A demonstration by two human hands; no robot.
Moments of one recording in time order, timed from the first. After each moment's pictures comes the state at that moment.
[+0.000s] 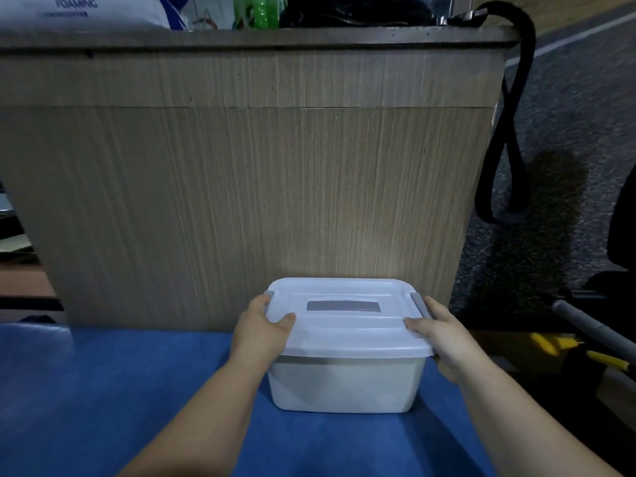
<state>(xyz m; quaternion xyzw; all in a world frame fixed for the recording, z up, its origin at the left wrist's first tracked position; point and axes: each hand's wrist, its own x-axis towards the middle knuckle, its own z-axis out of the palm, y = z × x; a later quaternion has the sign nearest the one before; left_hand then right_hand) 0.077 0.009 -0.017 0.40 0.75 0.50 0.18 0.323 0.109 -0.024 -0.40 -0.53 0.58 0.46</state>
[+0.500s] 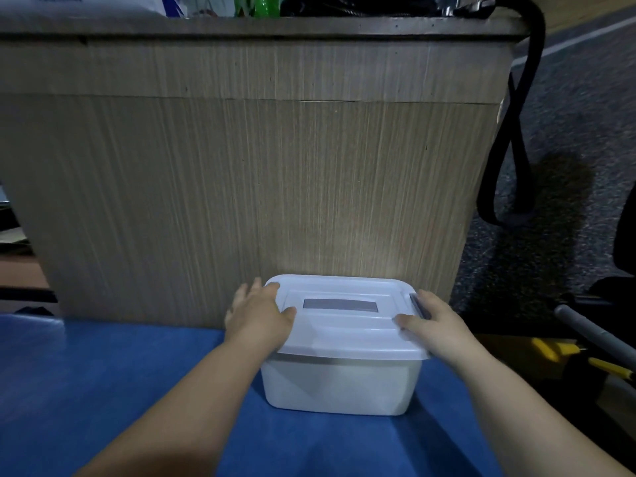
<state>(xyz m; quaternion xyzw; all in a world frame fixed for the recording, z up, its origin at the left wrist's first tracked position) 0.076 0.030 -0.006 0.49 0.83 0.26 0.04 0.327 0.120 -0.014 -0.50 -0.70 0.37 0.36</state>
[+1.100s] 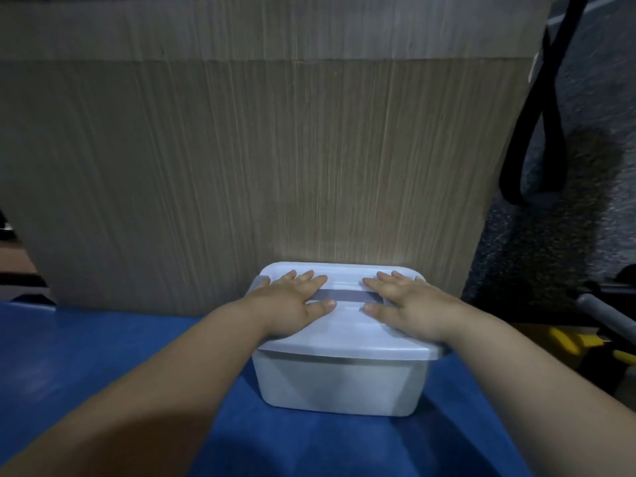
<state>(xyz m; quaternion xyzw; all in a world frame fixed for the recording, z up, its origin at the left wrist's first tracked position) 0.087 0.062 0.013 0.67 0.74 0.01 0.07 0.296 0.143 0.014 -0.41 -0.91 0.09 0.02</state>
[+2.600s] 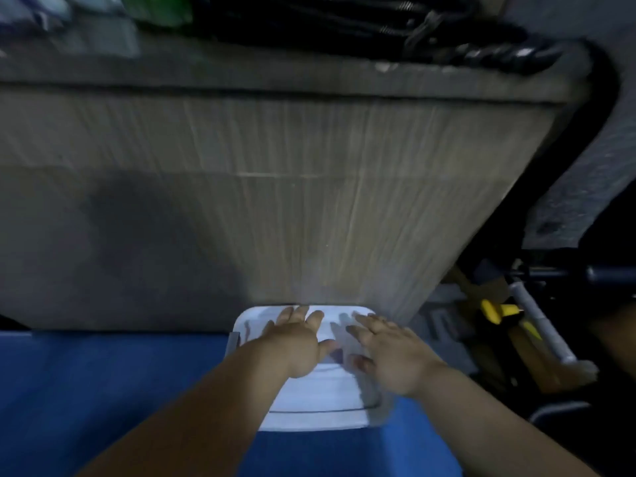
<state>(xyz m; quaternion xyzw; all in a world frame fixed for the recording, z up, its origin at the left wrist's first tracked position) 0.123 0.121 0.124 0.63 0.72 -0.10 0.29 0.307 0.163 0.108 -0.42 -0.88 0.17 -0.12</state>
